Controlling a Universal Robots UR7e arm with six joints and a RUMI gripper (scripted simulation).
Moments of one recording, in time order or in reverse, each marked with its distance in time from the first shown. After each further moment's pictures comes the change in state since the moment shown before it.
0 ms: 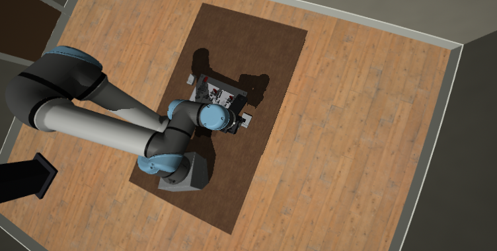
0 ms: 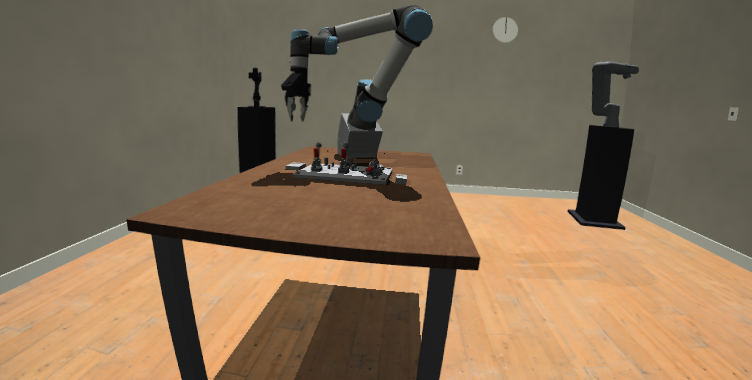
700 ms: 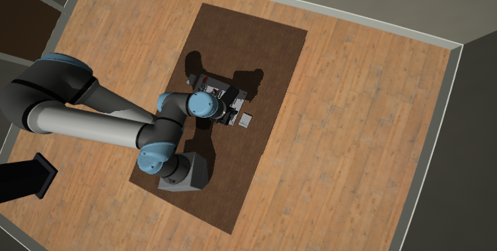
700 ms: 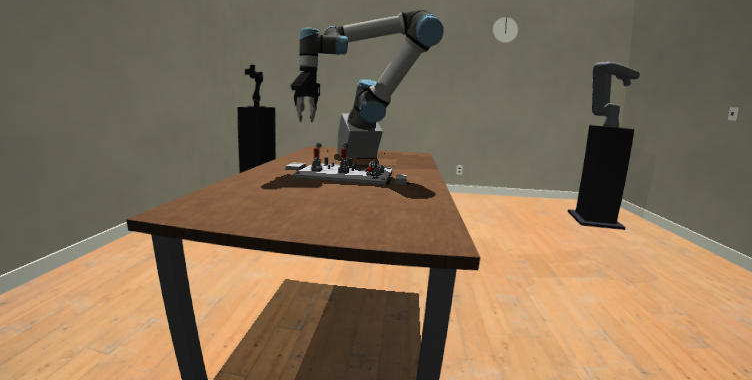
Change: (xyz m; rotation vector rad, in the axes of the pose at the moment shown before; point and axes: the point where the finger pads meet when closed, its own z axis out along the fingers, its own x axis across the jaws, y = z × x) arm -0.049 -0.020 0.000 0.001 -0.001 0.000
